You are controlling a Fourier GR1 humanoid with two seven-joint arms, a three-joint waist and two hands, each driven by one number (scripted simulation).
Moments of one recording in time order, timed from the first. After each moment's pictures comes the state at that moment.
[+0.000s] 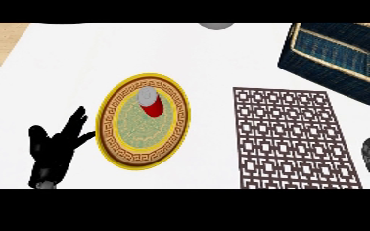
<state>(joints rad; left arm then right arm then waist) 0.09 0.32 -0.09 -1.49 0.20 0.11 0.21 -1.35 -0.34 -0.35 -1.11 1.13 -0.04 0.98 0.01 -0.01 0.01</state>
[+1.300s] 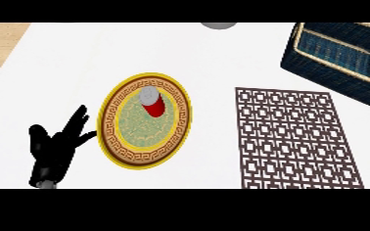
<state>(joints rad) 0.08 0.30 -0.08 -1.50 0.19 0.08 0.22 -1.18 -0.50 -0.61 -0.72 0.86 -0.34 0.54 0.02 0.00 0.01</state>
